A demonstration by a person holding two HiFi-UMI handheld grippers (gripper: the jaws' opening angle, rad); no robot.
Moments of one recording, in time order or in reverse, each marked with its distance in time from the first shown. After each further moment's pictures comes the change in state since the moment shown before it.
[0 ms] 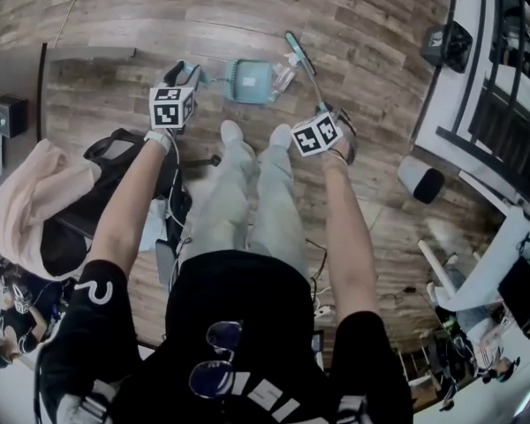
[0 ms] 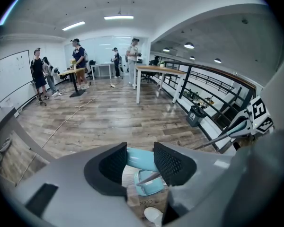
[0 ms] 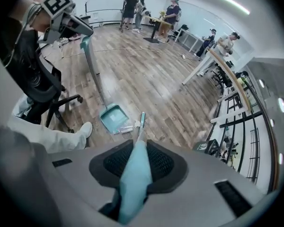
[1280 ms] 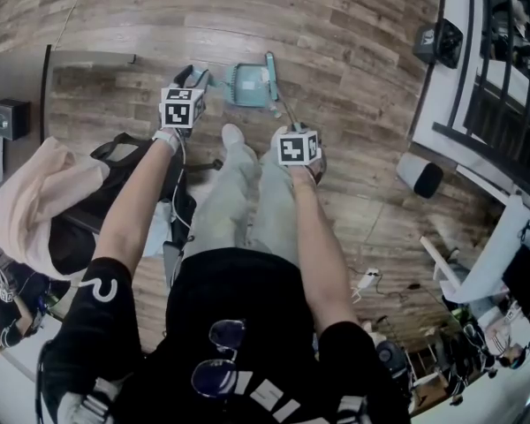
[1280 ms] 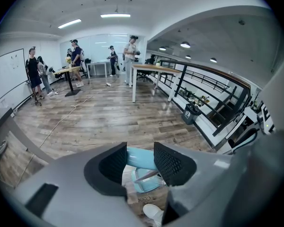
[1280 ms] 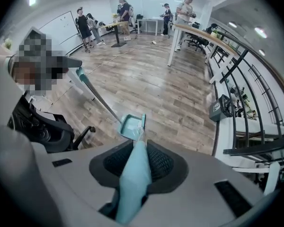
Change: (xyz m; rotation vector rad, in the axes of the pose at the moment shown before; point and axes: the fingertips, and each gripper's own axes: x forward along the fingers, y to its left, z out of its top) left arm -0.011 -0.006 -0.012 0.027 0.018 -0.048; right arm -0.042 0.107 0.006 0.528 0.009 0.143
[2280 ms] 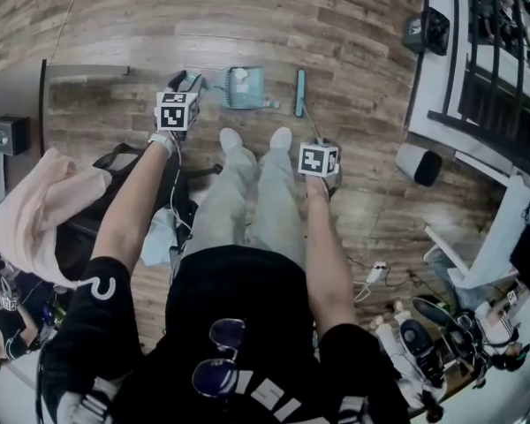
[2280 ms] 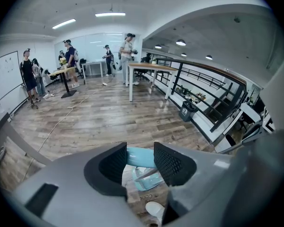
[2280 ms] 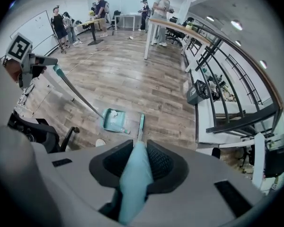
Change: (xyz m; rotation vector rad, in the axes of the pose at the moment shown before) left arm -0.001 0.001 -0.002 0.042 0.018 -0.031; right arm -0.025 -0.071 -0.077 0.184 0.066 -0.188
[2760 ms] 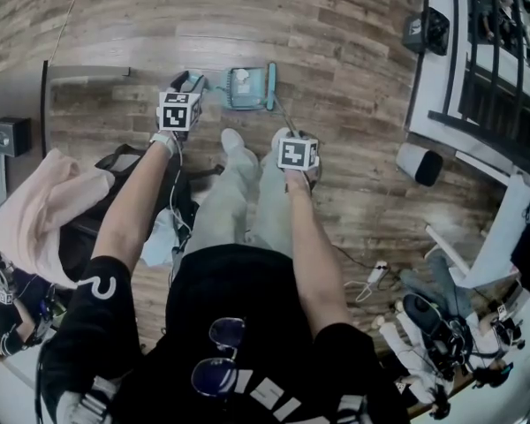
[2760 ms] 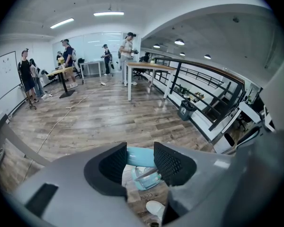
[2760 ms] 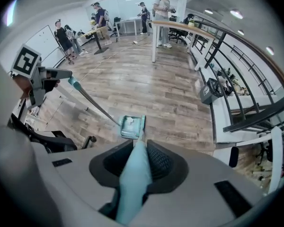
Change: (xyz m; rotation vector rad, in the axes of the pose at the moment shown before) left arm 0.000 -0.002 0.001 0.016 0.011 -0.013; right arm -0.010 0.081 0.027 0.059 -0.006 0.159
